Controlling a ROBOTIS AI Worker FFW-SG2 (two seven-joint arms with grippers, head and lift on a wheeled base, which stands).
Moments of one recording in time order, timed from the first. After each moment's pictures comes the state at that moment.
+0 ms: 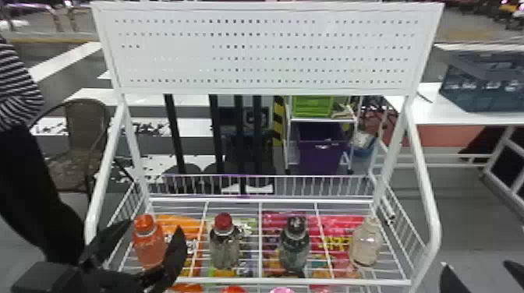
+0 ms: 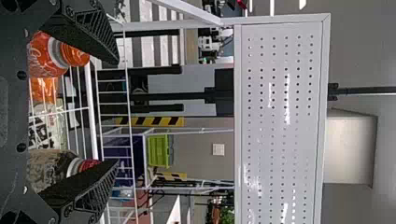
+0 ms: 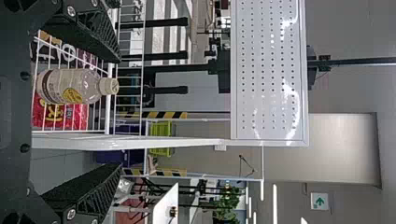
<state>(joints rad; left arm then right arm) 0.54 0.25 -0.04 -2.29 0.17 0.18 0.07 0.84 -0.10 -0.24 -2.42 -0.24 0.05 0.19</state>
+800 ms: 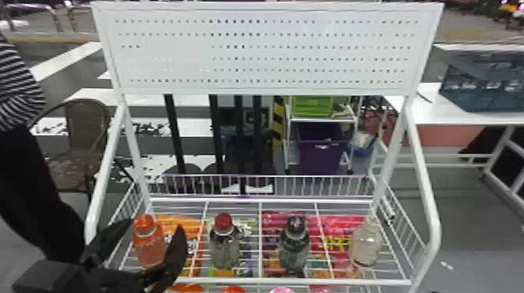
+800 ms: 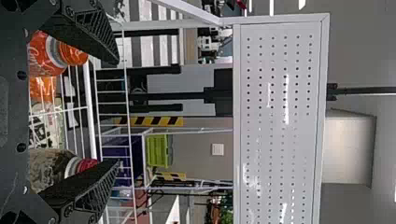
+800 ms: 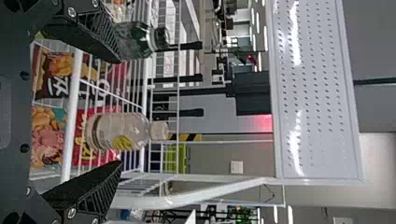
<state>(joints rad) 0.54 0.25 -0.04 -2.30 0.17 0.18 0.07 0.74 -0.09 -0.03 -2.07 -0.11 -0.18 0.18</state>
